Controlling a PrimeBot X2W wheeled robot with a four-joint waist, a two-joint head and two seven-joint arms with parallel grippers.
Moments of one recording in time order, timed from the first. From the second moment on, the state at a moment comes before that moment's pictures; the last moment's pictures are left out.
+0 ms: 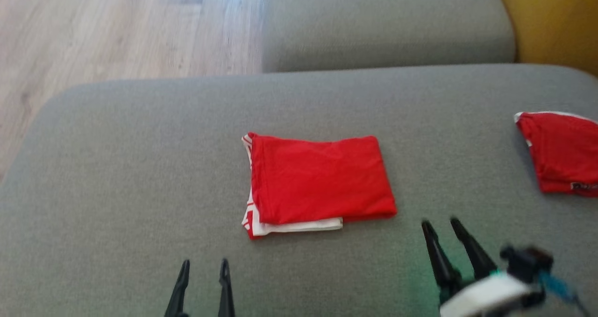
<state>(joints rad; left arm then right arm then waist) 0.25 0.06 -0.33 0.11 -0.18 0.21 -0.25 0.11 -0.19 0.31 0.27 0.51 0.13 -0.24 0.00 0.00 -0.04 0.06</state>
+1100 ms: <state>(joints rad) 0.00 0.06 -0.45 0.16 -0.19 0.23 -0.25 -0.46 -0.36 0.54 0.52 1.29 0.13 0.28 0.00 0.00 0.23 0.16</state>
